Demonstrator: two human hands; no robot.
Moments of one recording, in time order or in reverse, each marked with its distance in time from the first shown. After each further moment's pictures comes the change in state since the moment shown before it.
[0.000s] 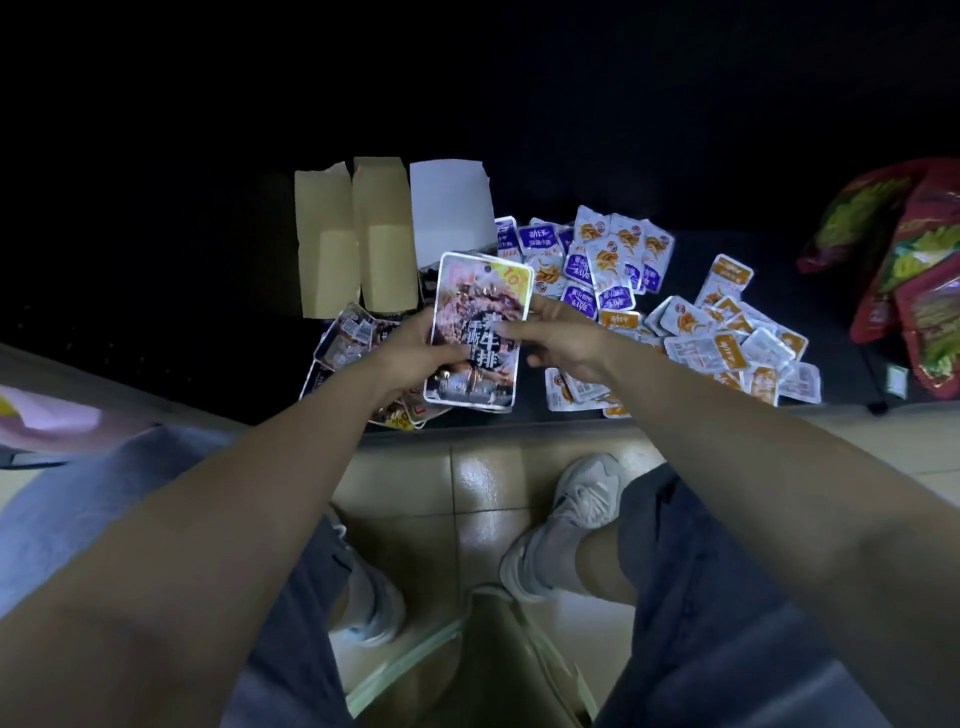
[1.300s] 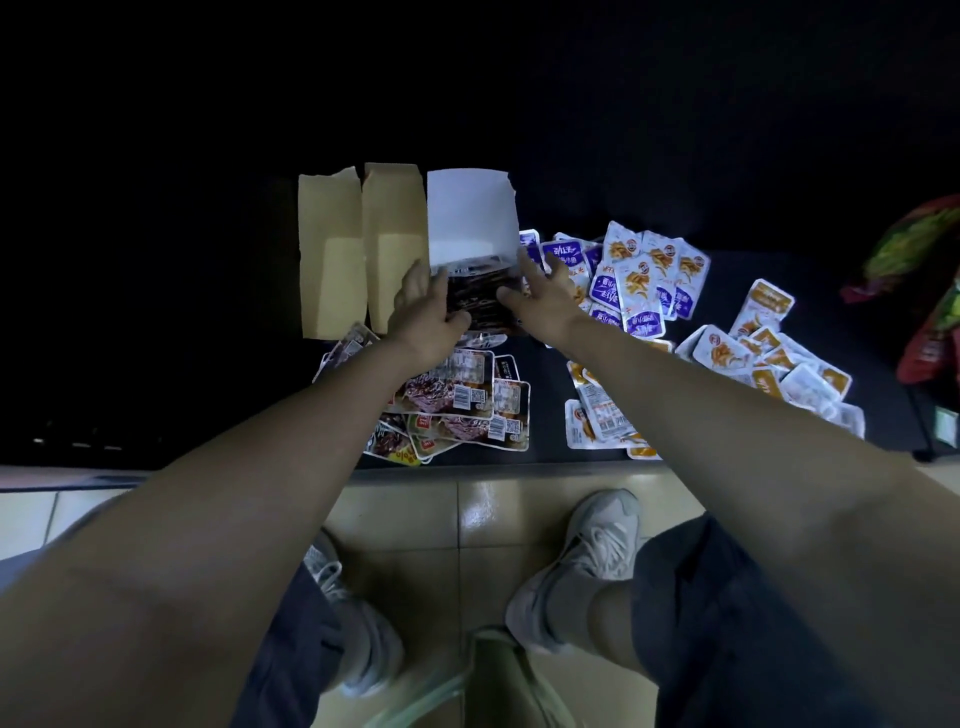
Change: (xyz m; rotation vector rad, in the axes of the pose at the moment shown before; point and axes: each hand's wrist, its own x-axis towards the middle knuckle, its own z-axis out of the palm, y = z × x) left_hand 0.078 0.008 -0.023 0.464 0.210 0.038; right_hand 0.099 -0.021 0.003 -0.539 0.279 -0.139
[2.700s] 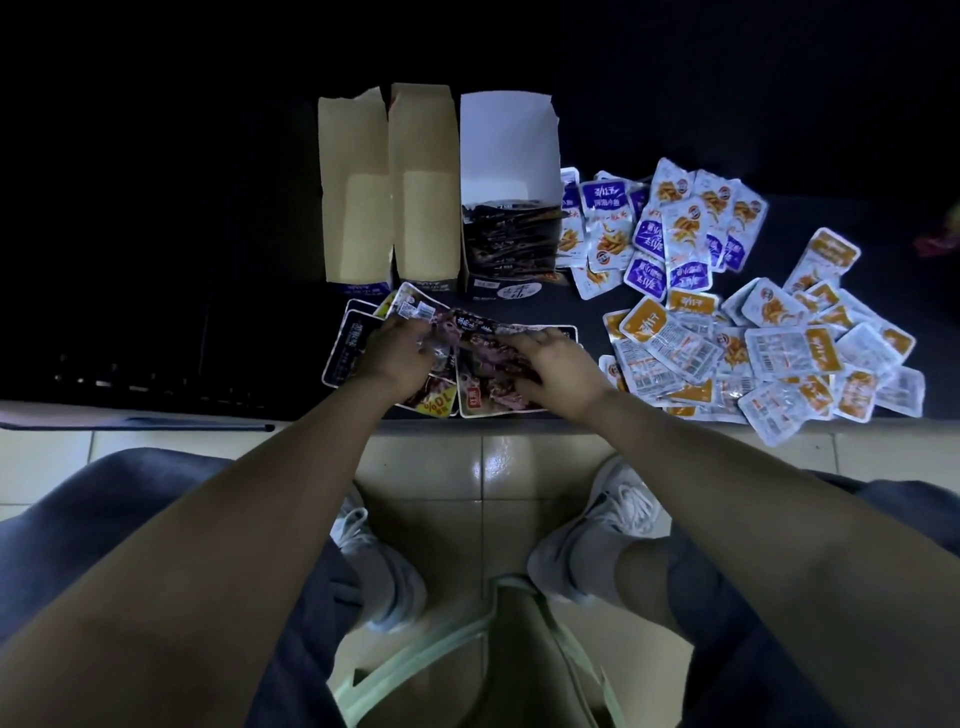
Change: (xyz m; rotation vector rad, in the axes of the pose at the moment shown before) left_hand -0.032 -0.104 0.026 0.139 -0.057 -0.174; right_hand -0.060 0.068 0.071 -0.630 -0.202 -0.391
